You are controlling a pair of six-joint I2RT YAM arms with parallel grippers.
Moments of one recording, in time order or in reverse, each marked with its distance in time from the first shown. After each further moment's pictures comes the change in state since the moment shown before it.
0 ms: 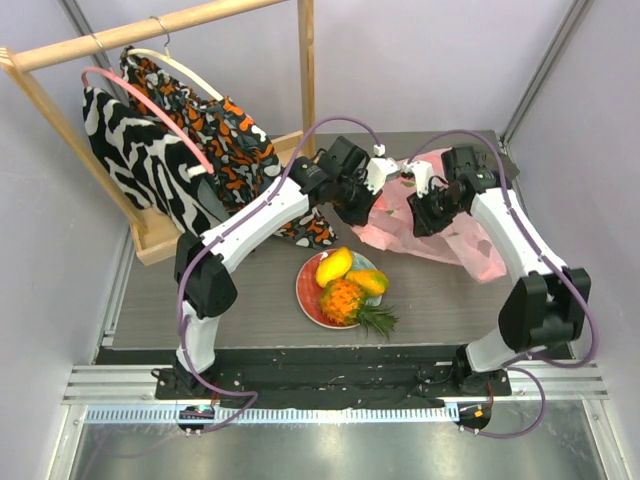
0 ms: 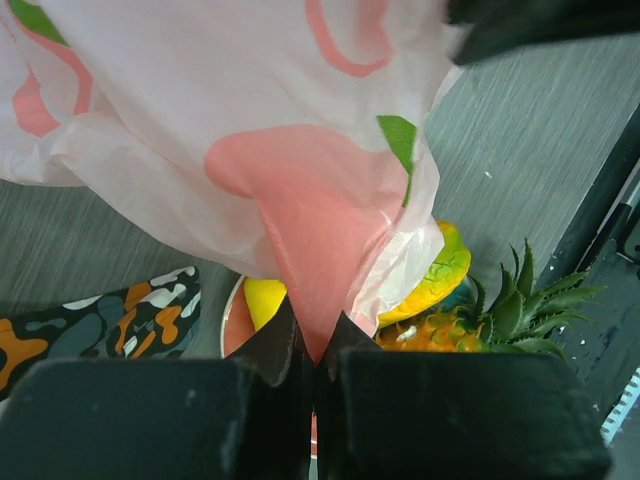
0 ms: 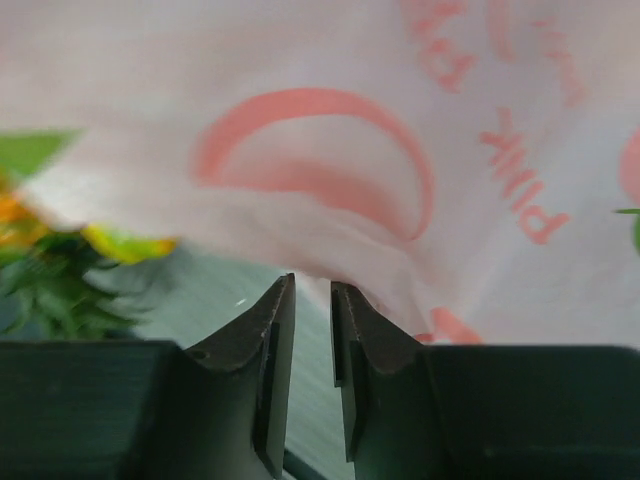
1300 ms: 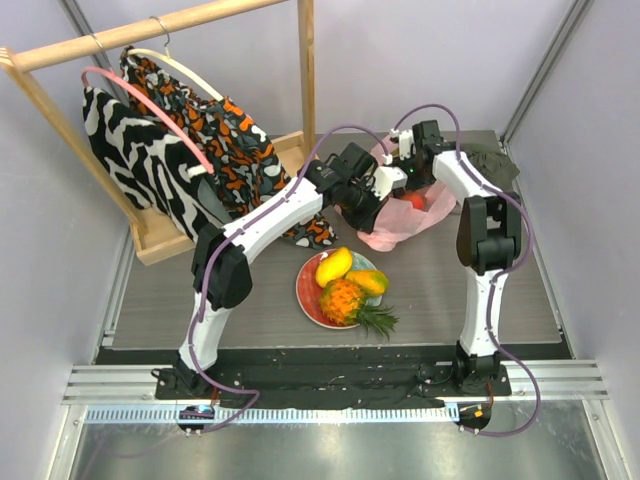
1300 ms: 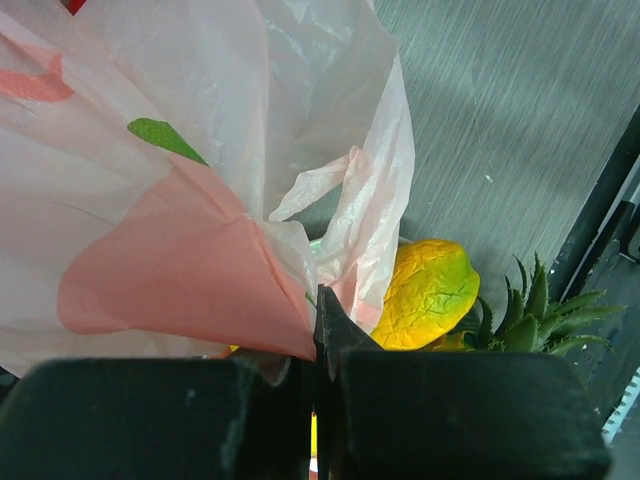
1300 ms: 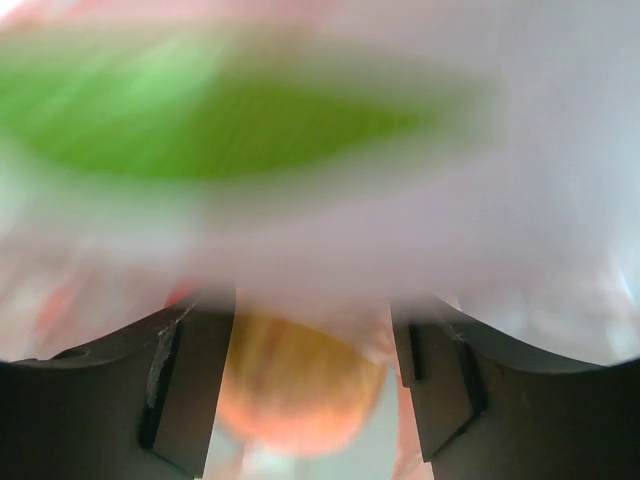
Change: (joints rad) left arm 0.002 0.126 0.048 0.008 0.074 0.002; right arm 0.002 0.705 0.490 0.336 0.294 0.241
